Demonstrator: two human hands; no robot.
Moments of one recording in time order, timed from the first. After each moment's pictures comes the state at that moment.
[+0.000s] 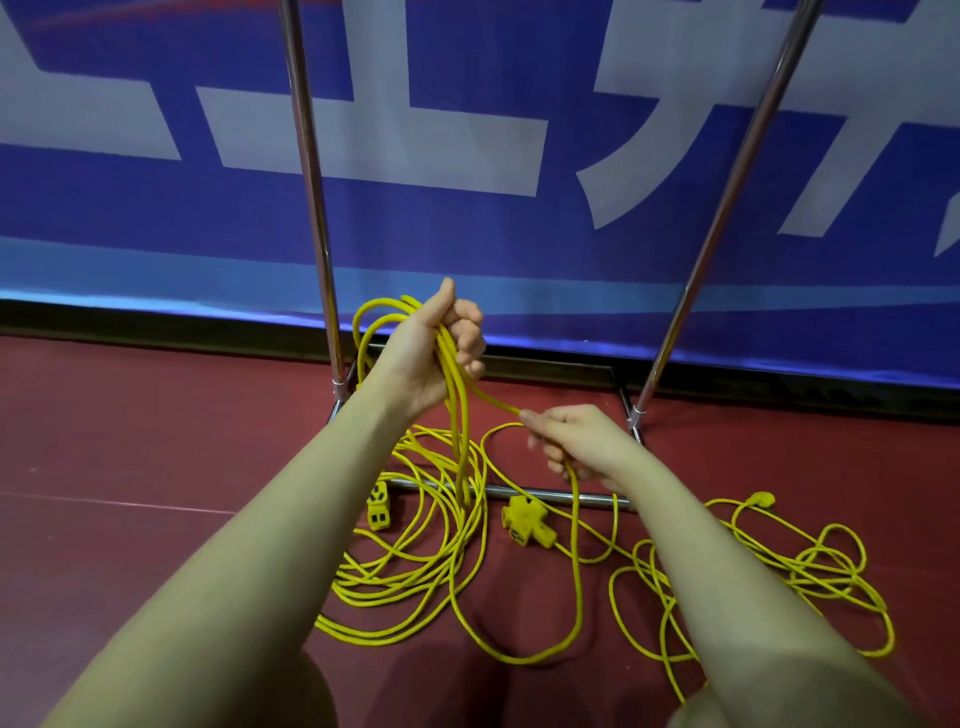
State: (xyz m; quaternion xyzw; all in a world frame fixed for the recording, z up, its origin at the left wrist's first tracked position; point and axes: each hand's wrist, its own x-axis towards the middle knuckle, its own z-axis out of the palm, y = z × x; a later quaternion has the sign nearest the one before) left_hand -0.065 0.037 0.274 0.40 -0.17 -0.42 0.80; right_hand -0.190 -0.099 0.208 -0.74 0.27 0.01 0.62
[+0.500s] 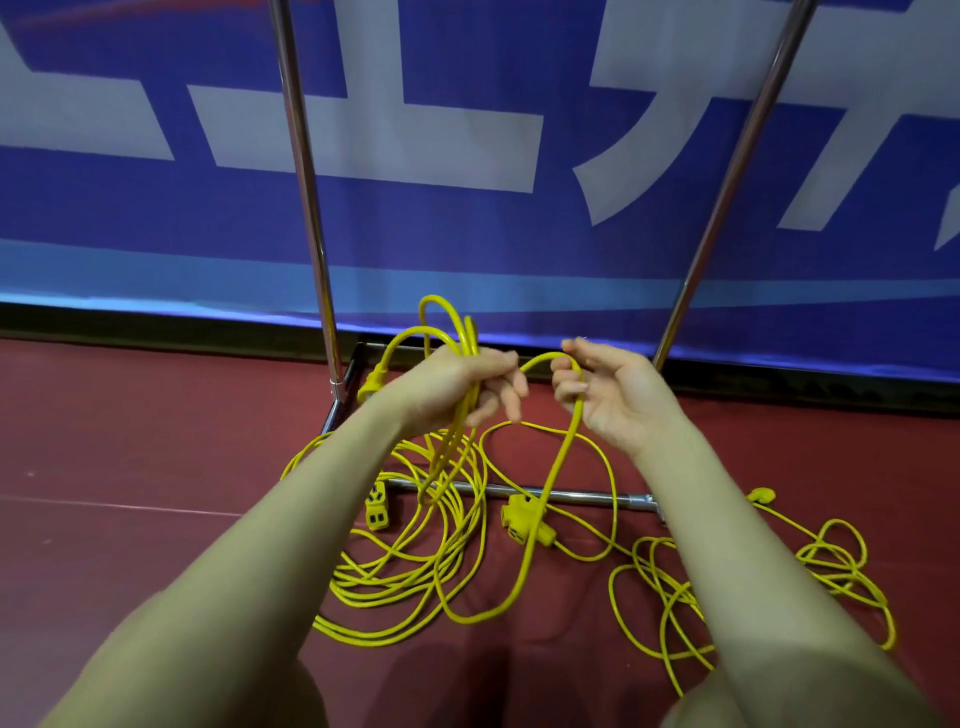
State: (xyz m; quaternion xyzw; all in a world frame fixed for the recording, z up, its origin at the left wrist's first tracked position) left_hand -0.074 0.033 0.257 0.58 -0.37 -0.45 0.57; right_hand -0.189 -0.105 0.265 -0.32 0.25 -0.12 0.90
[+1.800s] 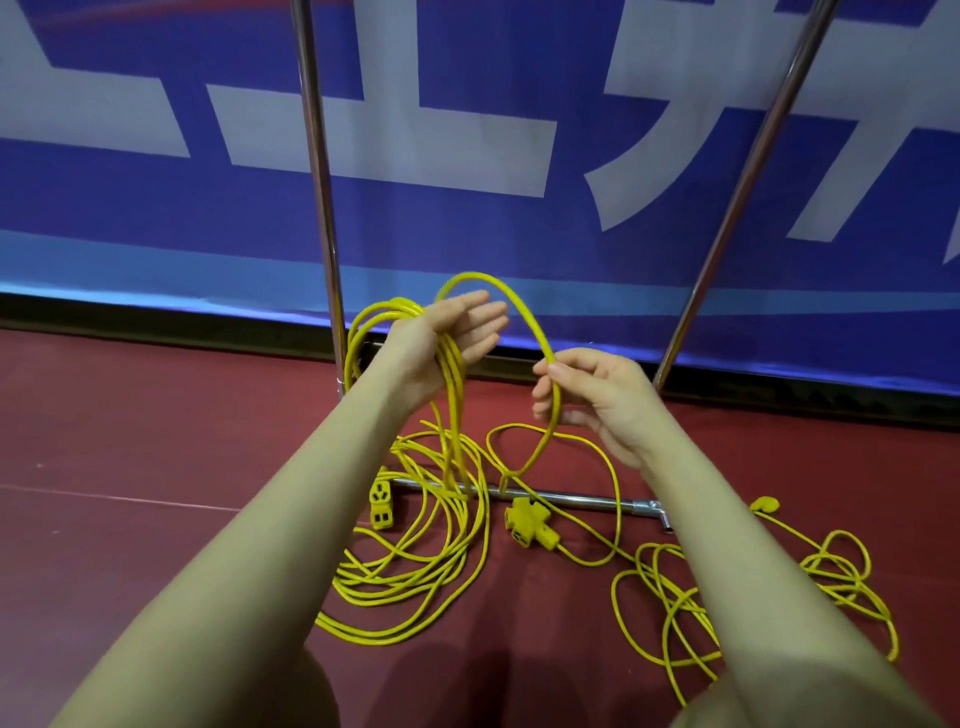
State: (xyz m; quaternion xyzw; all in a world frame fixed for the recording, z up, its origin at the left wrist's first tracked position) left_hand -0.052 0.036 0.267 0.42 -0.15 -0.38 0.81; right_hand -0.195 -0.090 0.259 -0.67 0.14 -0.14 0.71
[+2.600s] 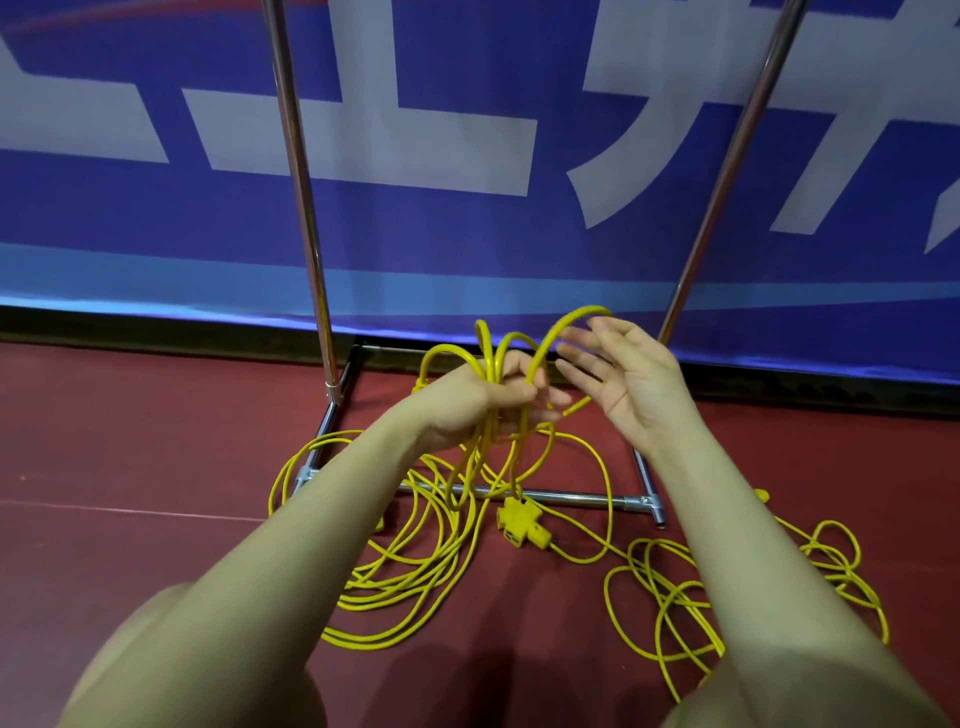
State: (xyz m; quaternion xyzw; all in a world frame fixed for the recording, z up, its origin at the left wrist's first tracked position) left_hand -0.092 0.020 0.245 0.52 -0.37 -0.49 0.60; right_hand -0.200 -0.114 0.267 -0.48 0.15 -0.27 0.82
